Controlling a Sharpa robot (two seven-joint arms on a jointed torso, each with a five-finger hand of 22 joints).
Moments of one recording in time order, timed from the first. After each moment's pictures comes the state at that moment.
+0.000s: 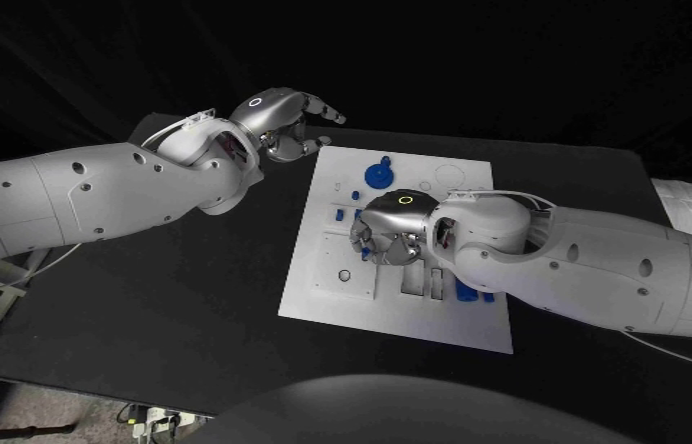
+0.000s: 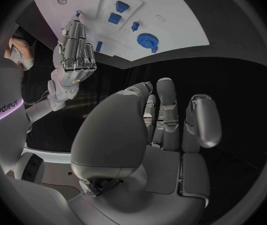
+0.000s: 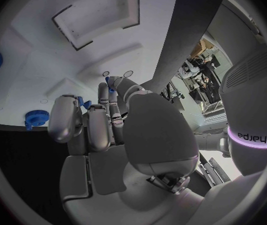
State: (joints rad) left arm 1.37 -0.90 -0.22 1.51 -1.40 -0.59 0.06; left_hand 1.47 -0.10 0.39 0.29 0.26 0.87 -0.01 0.06 0.07 0.71 0.04 0.26 0.06 1.28 -0.05 0.96 0.57 0.04 1.46 0.06 1.28 1.31; right arm 1.26 -0.58 -0.23 1.60 -1.66 -0.09 -0.07; right_hand 1.41 -0.07 0.34 0.01 0.46 0.96 0.10 0.23 0.73 0.95 0.04 0.51 0.55 1.43 -0.03 1.36 1.26 0.09 1.38 0.08 1.19 1.31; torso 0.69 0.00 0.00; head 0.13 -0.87
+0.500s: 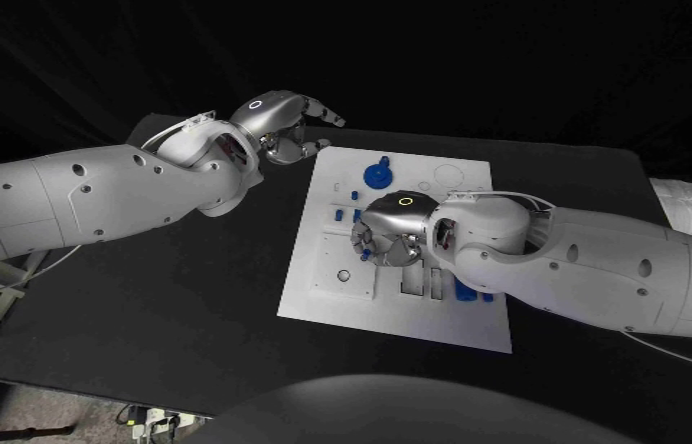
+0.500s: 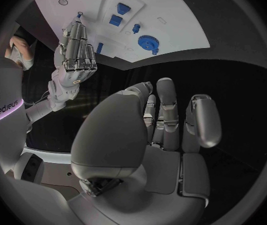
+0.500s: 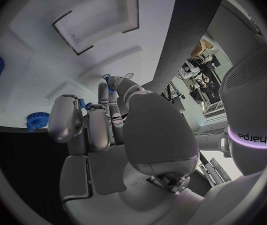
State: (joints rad) left arm 1.36 -0.90 -0.22 1.51 -1.40 -0.58 0.06; left_hand 1.47 -0.10 0.39 0.29 0.26 0.86 -0.01 0.06 0.07 0.71 0.04 0.27 0.06 1.28 -0.05 0.96 0.57 0.04 1.45 0.06 1.28 1.31; right arm 1.26 -0.58 -0.23 1.60 -1.66 -0.08 -0.07; right_hand 1.41 -0.07 0.34 0.01 0.46 0.96 0.10 0.23 0.73 0.95 0.04 0.51 0.55 1.43 -0.03 1.36 1.26 0.09 1.38 0.08 1.19 1.31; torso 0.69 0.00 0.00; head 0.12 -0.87
